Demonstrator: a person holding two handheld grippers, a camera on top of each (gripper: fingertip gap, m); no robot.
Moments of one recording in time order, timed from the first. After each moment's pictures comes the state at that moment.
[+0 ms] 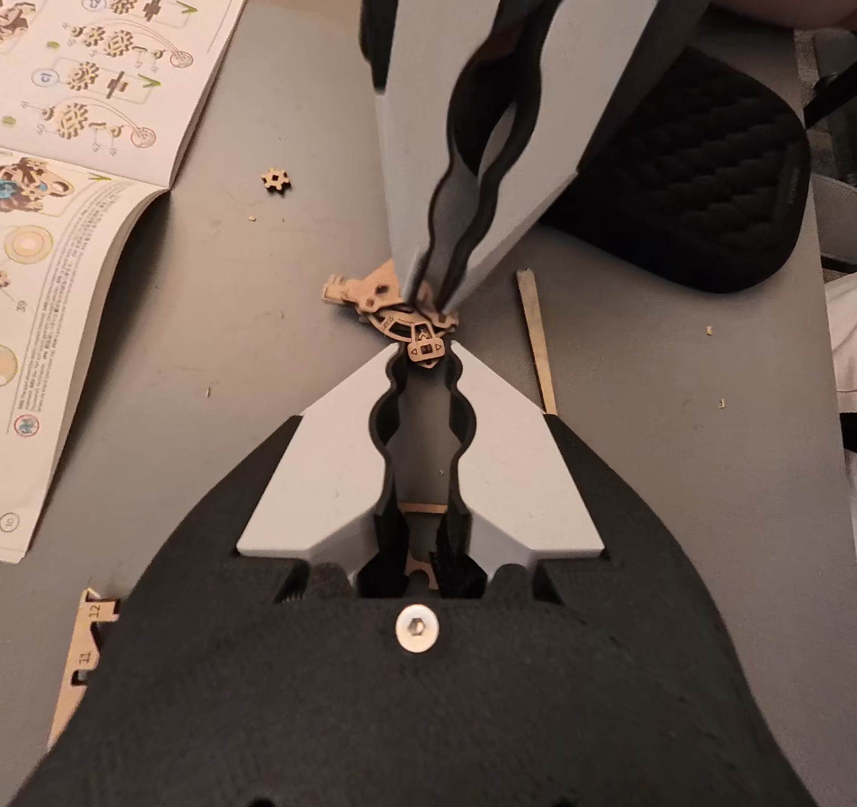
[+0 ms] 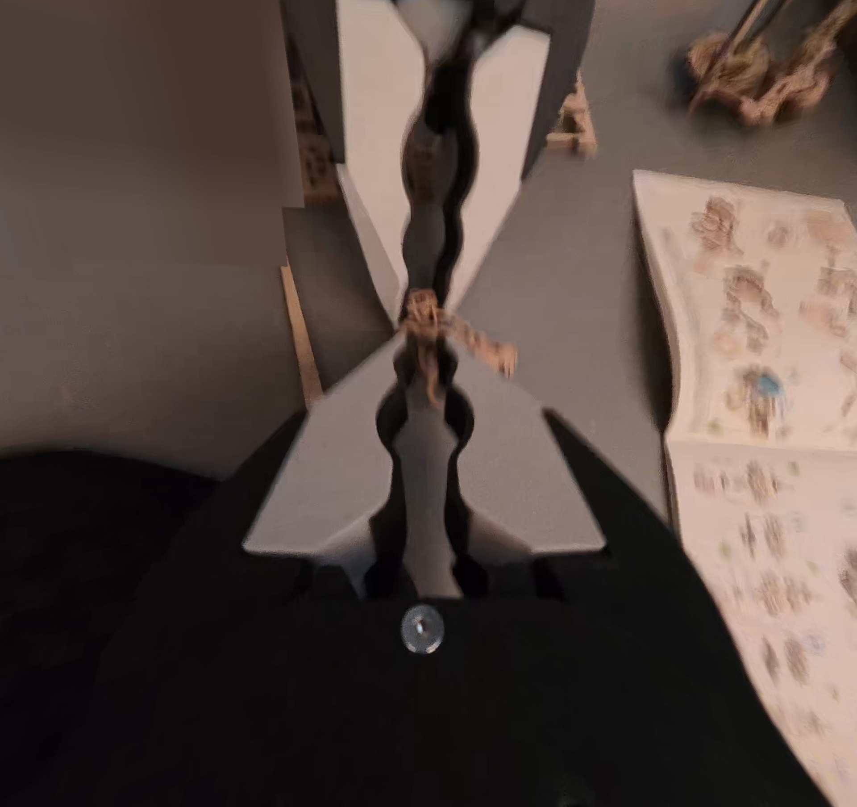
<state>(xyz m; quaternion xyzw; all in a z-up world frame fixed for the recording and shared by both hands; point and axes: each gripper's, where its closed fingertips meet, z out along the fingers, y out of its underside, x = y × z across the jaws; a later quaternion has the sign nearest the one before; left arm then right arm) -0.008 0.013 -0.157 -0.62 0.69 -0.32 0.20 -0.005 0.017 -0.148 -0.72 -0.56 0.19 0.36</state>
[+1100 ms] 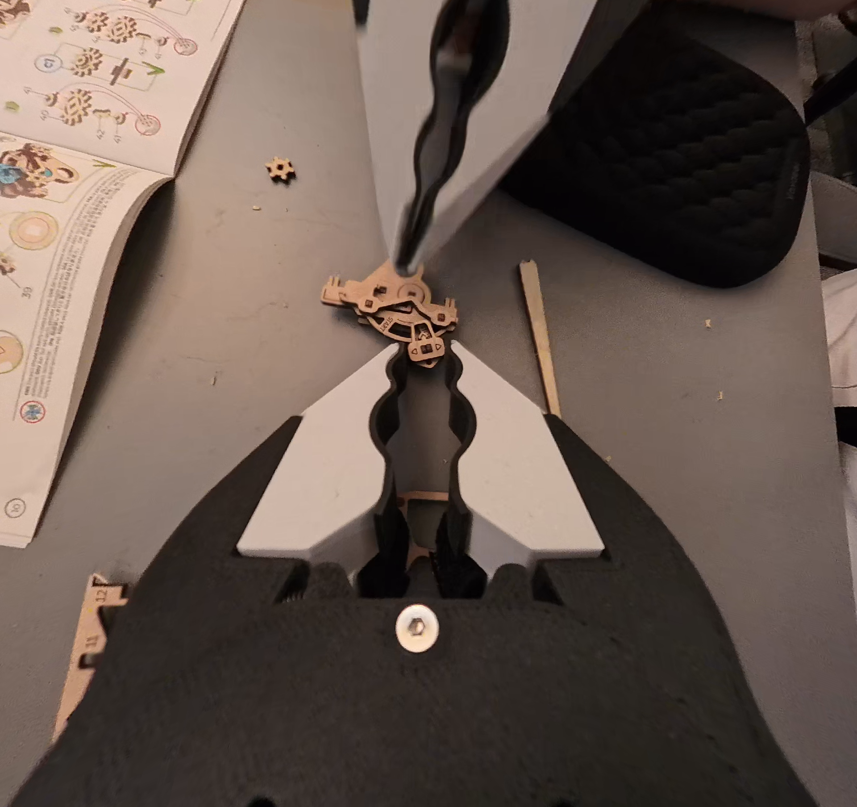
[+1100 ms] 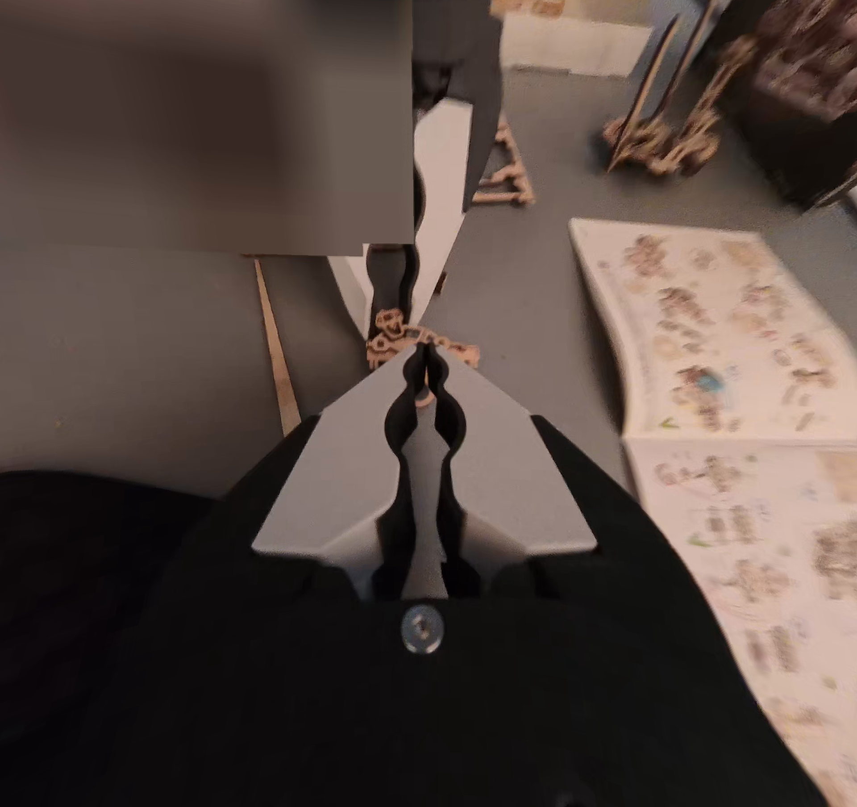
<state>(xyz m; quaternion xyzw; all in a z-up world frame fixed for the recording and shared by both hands) -0.013 0.016 -0.156 -0.62 0.68 -0.32 0.20 0.001 0.031 -0.125 -0.70 -0.52 0.23 0.43</state>
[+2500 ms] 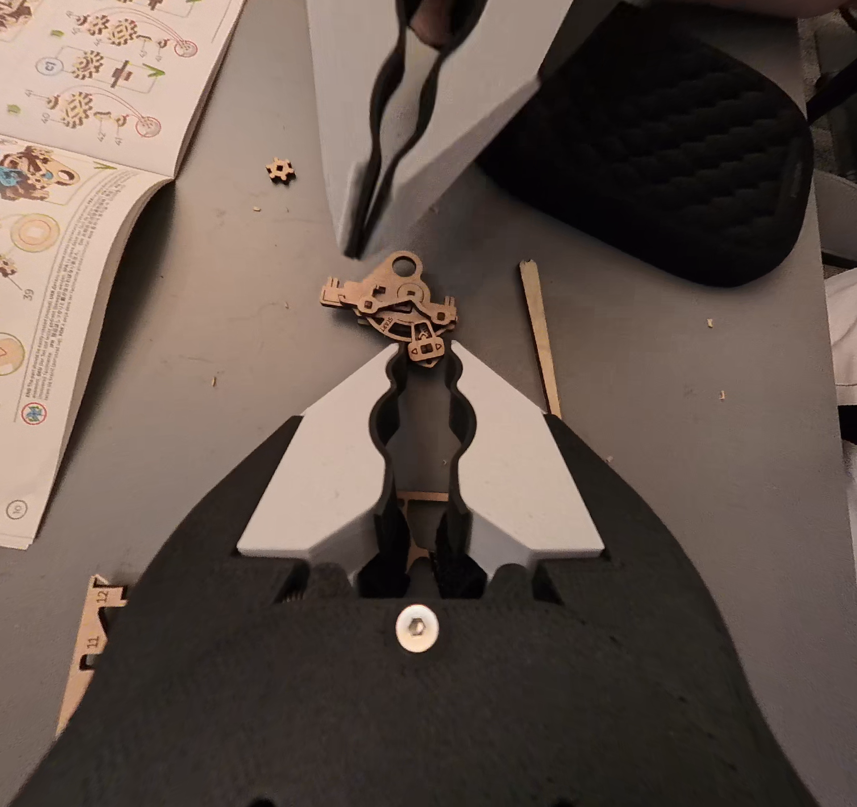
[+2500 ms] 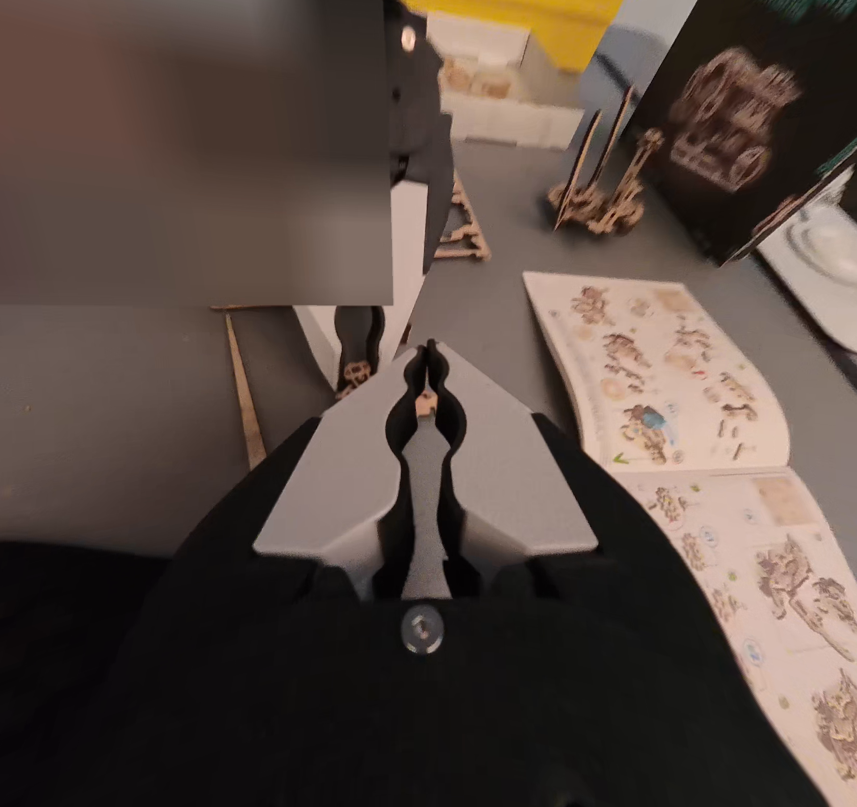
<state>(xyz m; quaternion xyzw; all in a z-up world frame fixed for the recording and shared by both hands) -0.012 0.015 -0.157 -0.62 0.69 -0.32 0.20 -0.008 0.047 -0.105 -0.68 -0.50 0.22 0.48</state>
